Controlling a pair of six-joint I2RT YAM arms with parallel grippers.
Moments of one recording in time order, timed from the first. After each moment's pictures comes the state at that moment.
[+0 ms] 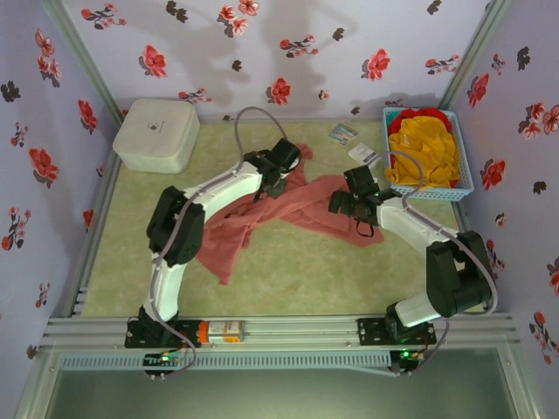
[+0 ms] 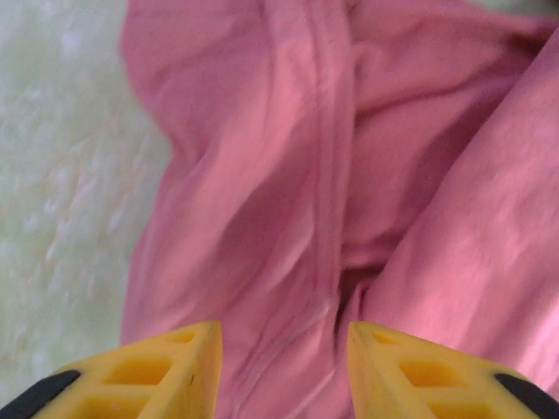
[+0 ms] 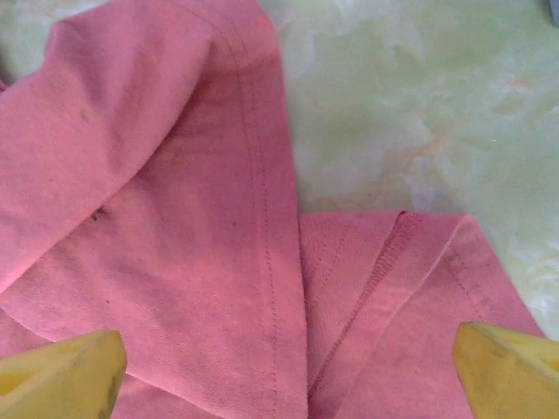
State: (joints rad) left arm -0.75 2.12 1.78 -0.75 -0.37 0.13; right arm 0.37 1.46 0.90 -0.50 0.14 0.59
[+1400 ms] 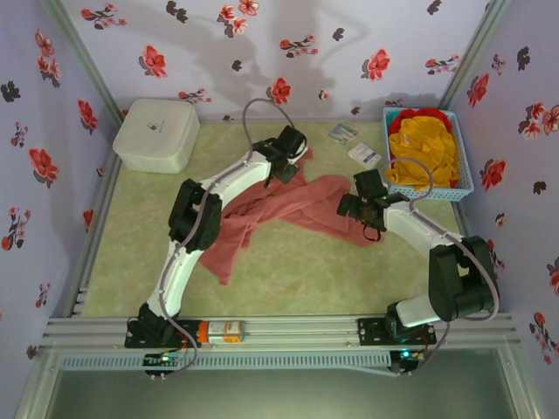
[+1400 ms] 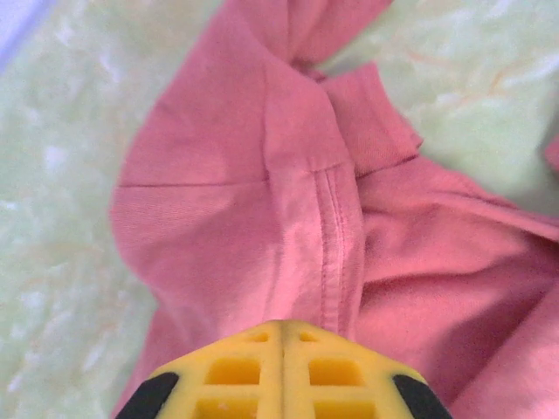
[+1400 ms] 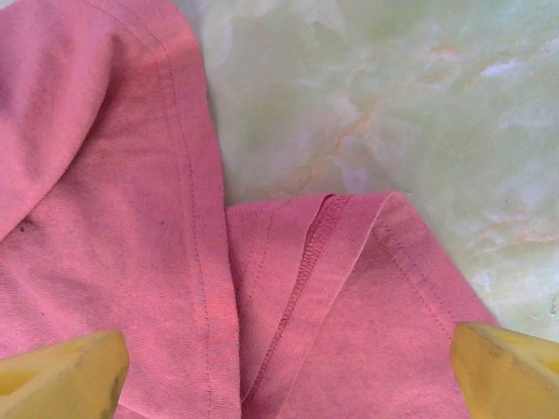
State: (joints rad) left arm -0.70 2.31 2.05 -0.72 -0.30 0.16; right arm 0.30 1.44 0.85 -0.51 0.13 0.62
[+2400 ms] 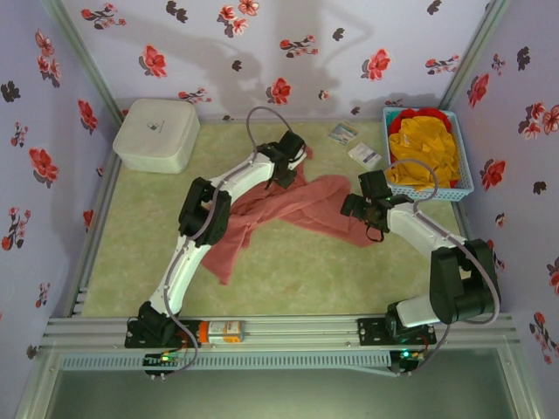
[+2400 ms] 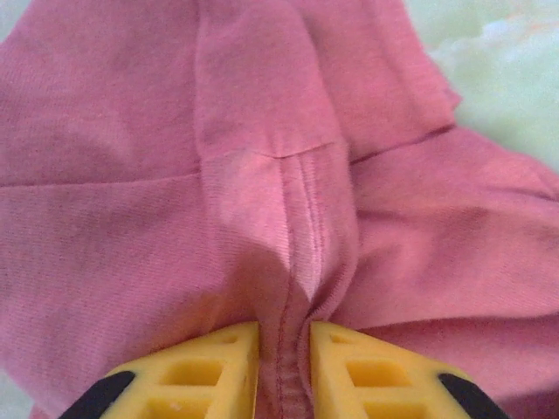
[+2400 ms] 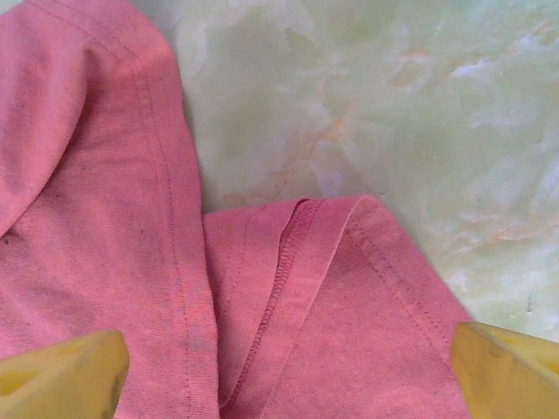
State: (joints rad) left arm -0.67 2.48 2.15 -0.77 -0.24 0.14; right arm 0.27 1.42 0.83 -0.50 0.12 0.62
